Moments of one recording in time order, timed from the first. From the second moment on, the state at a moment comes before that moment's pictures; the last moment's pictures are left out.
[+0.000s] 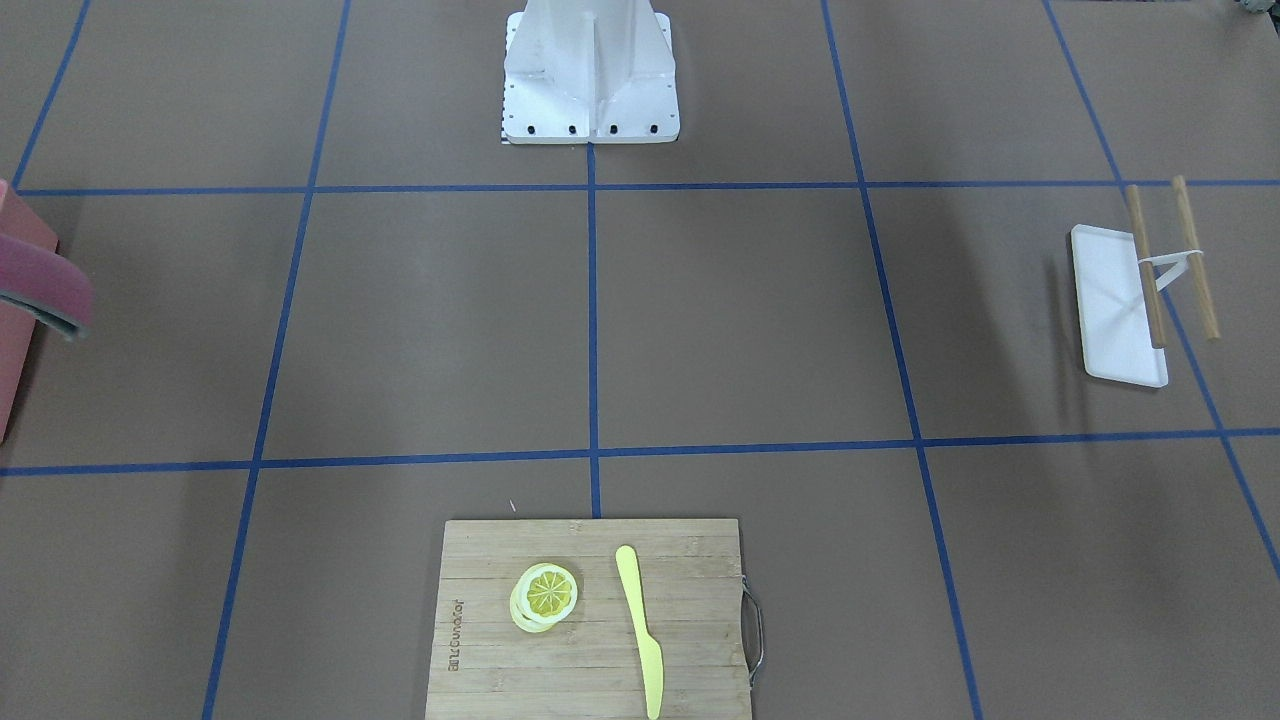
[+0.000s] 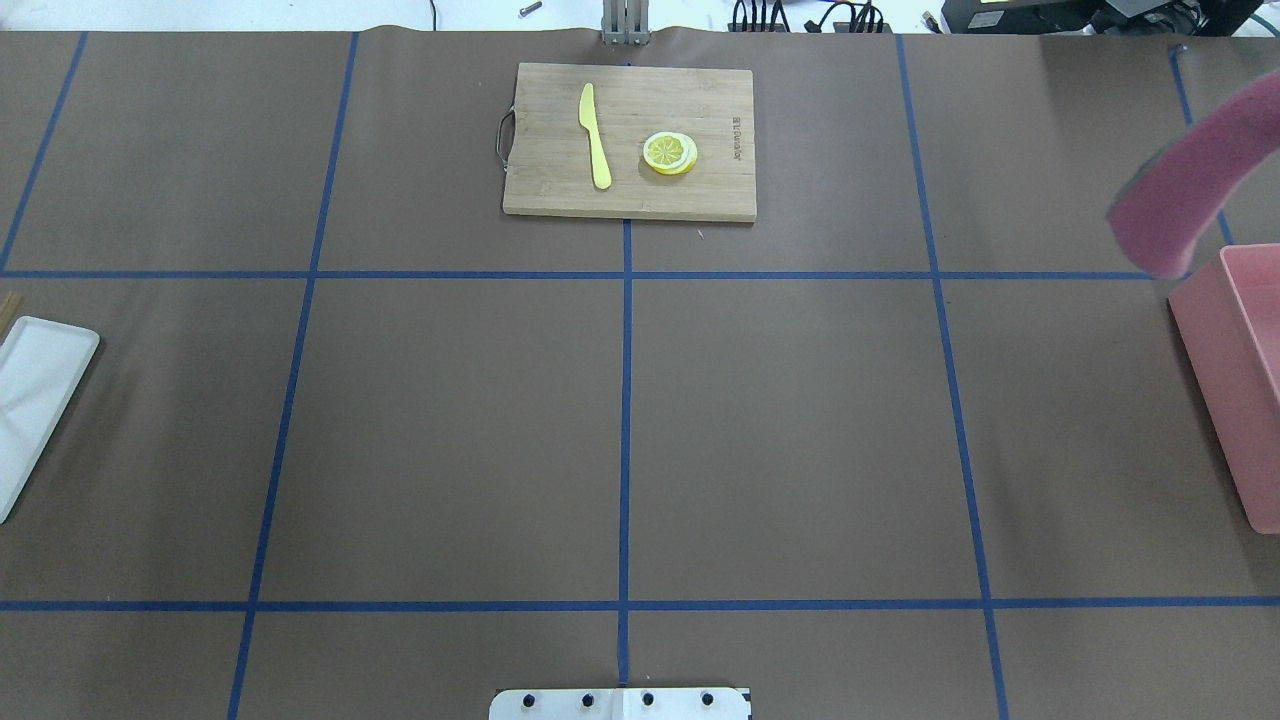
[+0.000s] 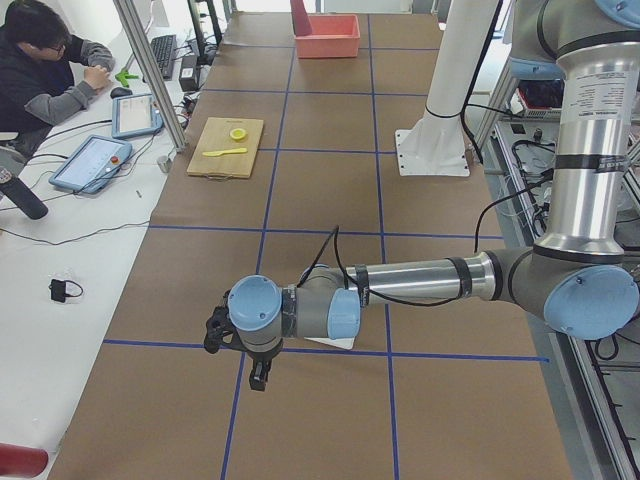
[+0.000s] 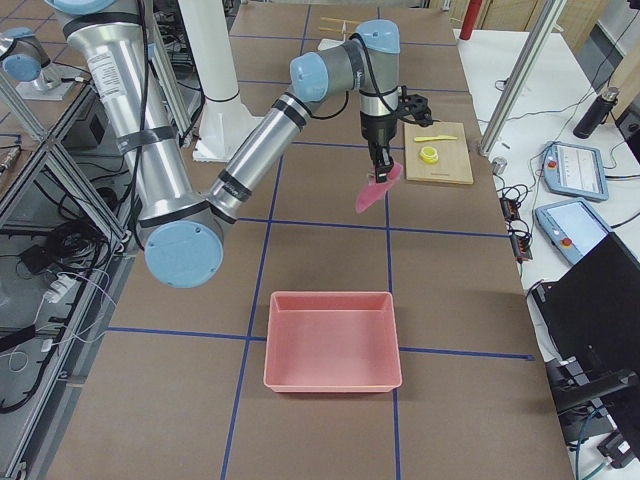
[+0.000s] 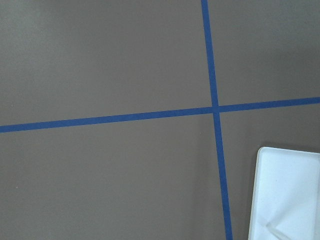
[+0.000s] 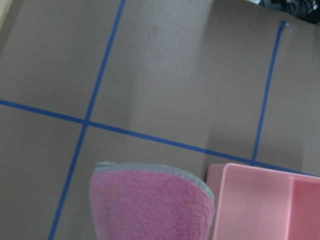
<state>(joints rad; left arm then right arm) -1.66 -1.59 -1.46 -1.69 -2.41 0.15 1.37 -1.30 2.18 -2.15 2.14 0.09</state>
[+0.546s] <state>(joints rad) -1.66 -1.59 -1.47 -1.69 -2.41 0.15 1.53 -1.66 2.17 -1.97 2.16 -0.22</state>
